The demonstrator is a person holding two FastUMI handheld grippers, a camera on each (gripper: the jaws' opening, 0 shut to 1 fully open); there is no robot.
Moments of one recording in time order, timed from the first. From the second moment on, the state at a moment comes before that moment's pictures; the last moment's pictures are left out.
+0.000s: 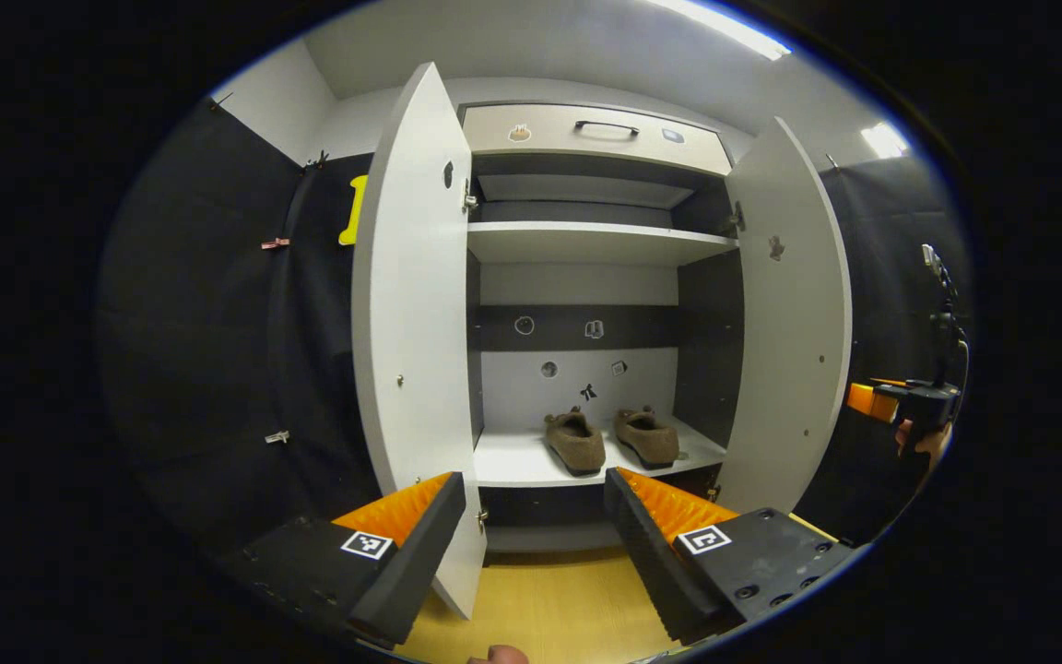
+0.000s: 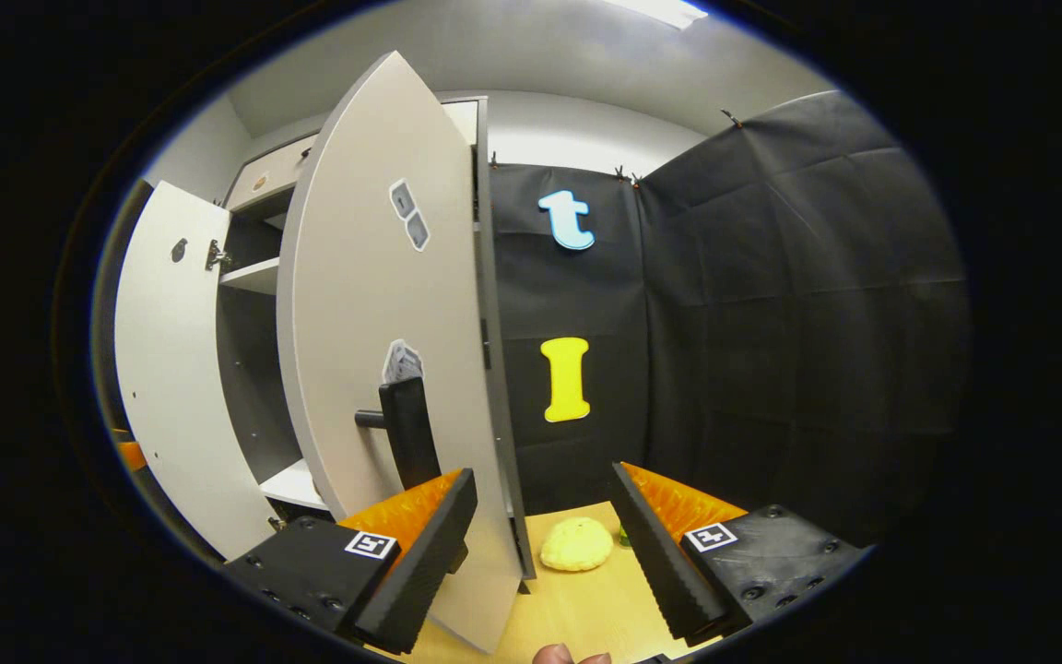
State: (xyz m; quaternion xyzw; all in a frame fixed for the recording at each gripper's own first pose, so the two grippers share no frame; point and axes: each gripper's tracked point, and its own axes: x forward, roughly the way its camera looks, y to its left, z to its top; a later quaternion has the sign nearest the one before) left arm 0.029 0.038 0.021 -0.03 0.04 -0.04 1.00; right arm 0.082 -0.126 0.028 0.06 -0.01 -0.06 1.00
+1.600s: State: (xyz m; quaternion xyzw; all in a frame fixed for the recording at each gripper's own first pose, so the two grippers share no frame) left arm 0.073 0.251 0.007 -0.01 0.03 0.13 0.99; right arm 0.077 0.045 0.006 0.05 0.03 0.10 0.99
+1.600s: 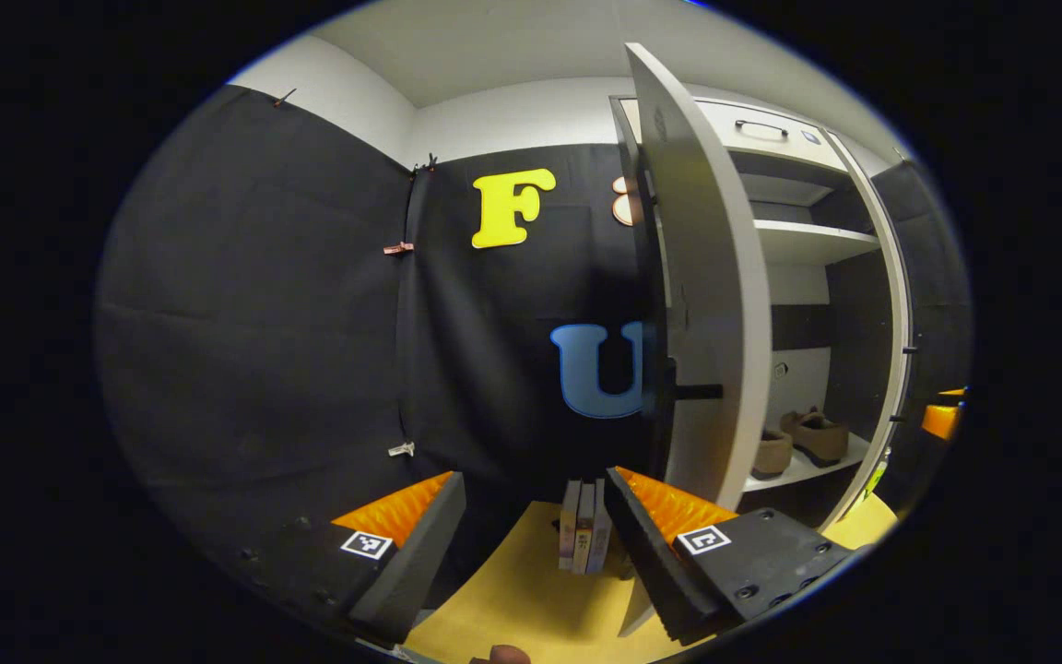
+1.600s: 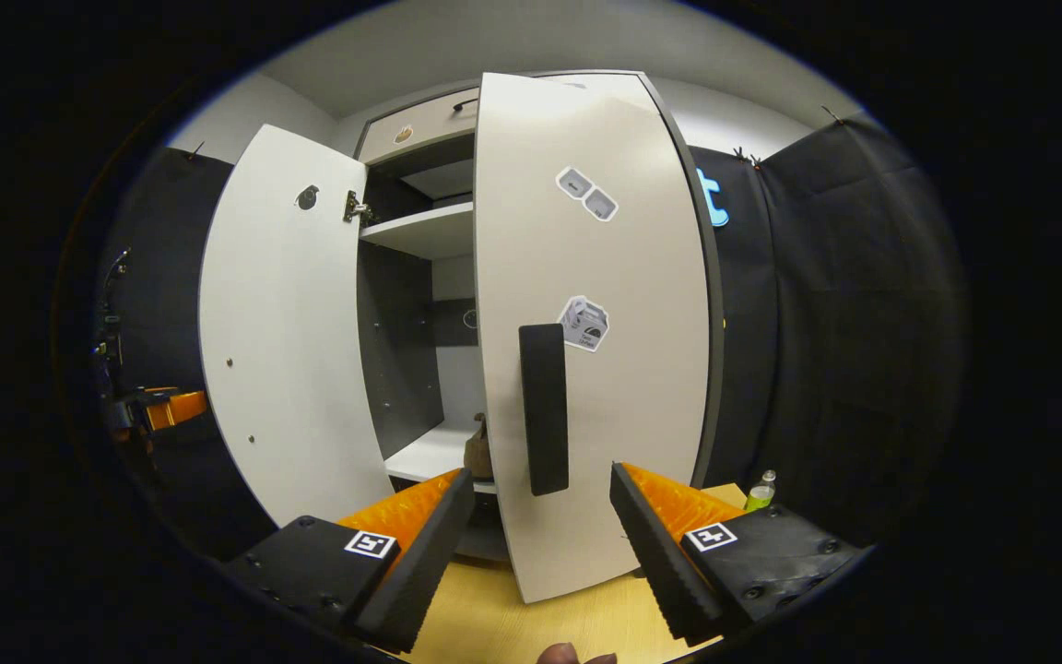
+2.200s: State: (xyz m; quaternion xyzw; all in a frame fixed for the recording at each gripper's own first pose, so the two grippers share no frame) left arm 0.103 0.217 -0.009 -0.04 0.05 0.09 0.99; right arm 0.069 0.023 0.010 0.07 0.03 0.08 0.99
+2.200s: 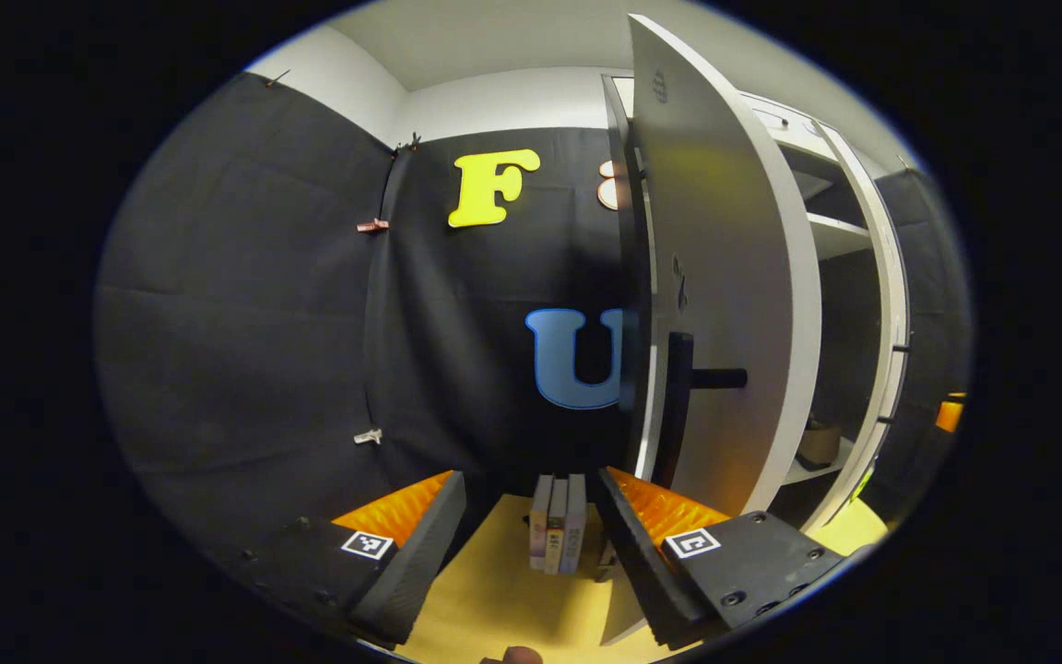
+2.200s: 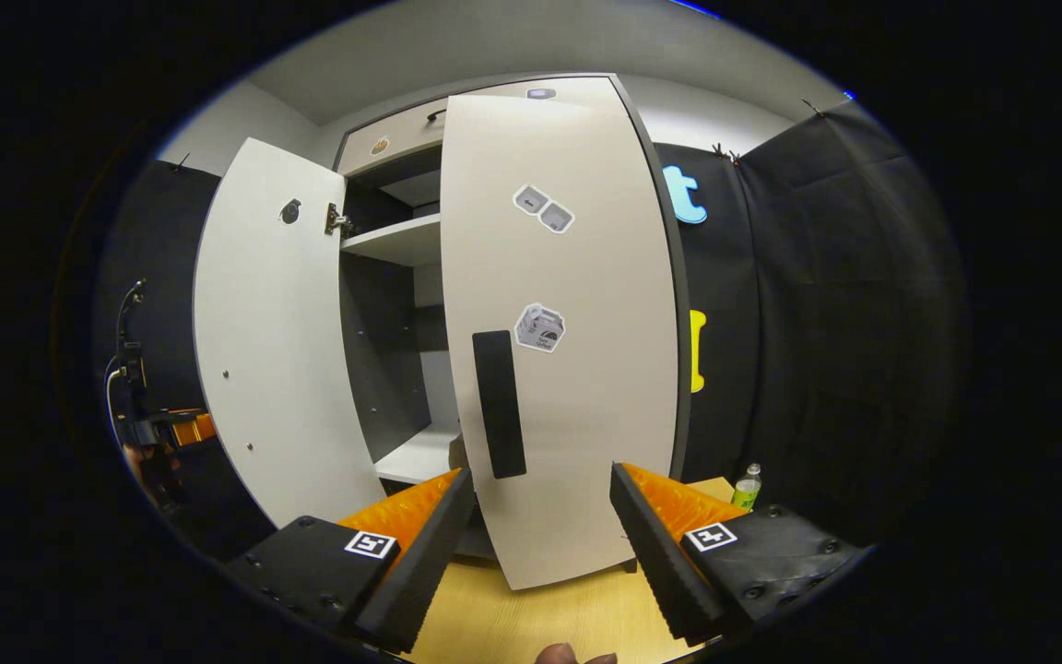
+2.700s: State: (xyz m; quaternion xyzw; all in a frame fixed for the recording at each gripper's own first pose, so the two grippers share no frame) left arm 0.105 0.128 -0.003 -0.04 0.05 0.03 1.00; right arm 0.069 0.005 0.011 0.07 0.04 0.08 0.99
